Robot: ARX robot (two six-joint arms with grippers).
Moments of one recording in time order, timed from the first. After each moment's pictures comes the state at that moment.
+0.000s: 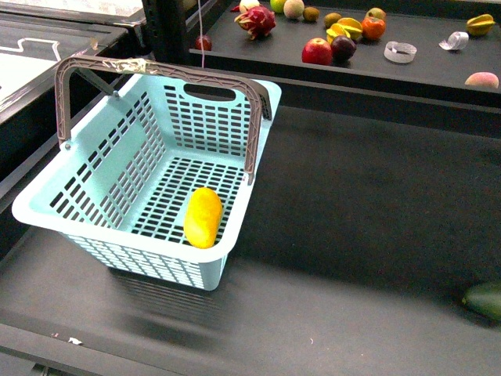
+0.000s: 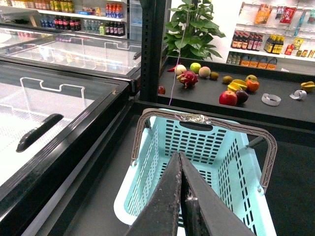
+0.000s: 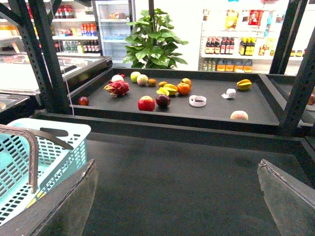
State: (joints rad) left arm 0.00 0.39 0.02 0.39 0.00 -0.01; right arm 0.00 0.00 0.01 0.00 0.00 0.00
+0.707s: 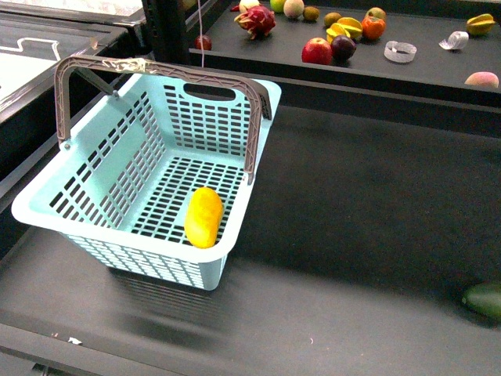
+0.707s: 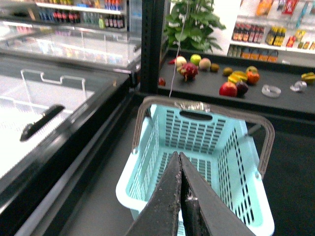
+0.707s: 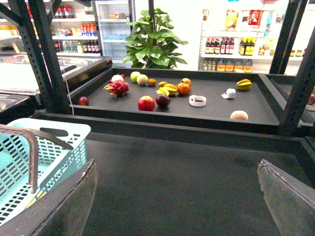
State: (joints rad) left arm 0.00 0.08 0.02 0.05 0.00 -0.01; right arm 0.00 0.00 0.01 0.00 0.00 0.00
